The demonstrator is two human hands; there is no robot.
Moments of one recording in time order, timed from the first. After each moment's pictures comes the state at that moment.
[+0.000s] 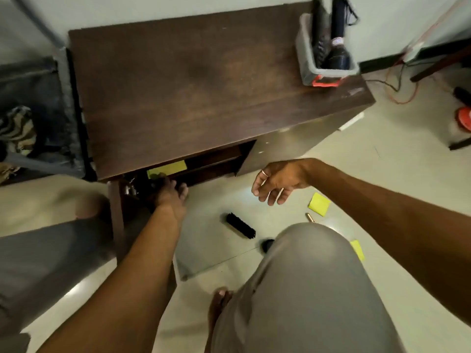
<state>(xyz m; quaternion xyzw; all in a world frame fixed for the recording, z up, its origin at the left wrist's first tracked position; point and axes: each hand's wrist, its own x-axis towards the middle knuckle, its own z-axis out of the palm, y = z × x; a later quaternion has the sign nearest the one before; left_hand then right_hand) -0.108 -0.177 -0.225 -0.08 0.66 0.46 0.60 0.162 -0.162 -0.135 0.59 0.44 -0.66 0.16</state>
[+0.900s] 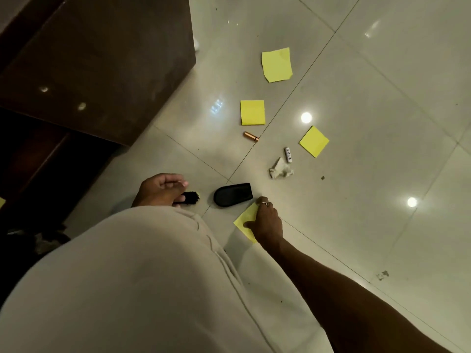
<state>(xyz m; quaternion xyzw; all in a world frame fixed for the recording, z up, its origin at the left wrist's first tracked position) 0.047 -0.242 -0.339 0.47 0.60 -0.05 0.65 0.184 -0.493 -0.421 0.89 0.16 -0.43 0.00</state>
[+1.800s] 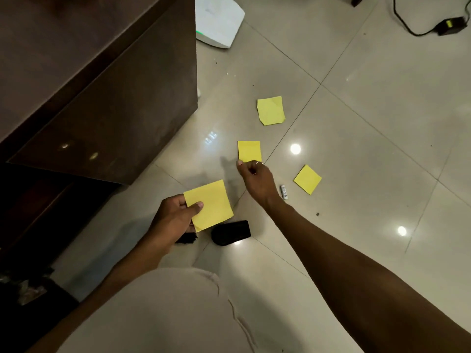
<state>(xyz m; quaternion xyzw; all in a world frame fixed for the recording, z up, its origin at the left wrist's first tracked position) 0.101 -0.234 -0.323 0.47 0.55 -0.03 0.69 0.304 -0.336 -0.366 0.85 0.12 -0.36 -0.35</state>
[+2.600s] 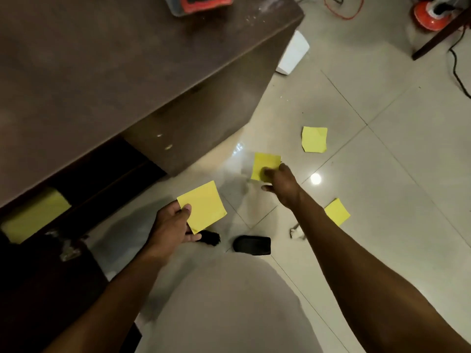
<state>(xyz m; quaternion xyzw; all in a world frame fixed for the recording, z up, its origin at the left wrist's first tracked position) 0.029 -0.215 -0.315 0.33 0.63 0.09 0.70 0.308 -0.265 -0.344 0.77 0.08 -0.50 -0.38</state>
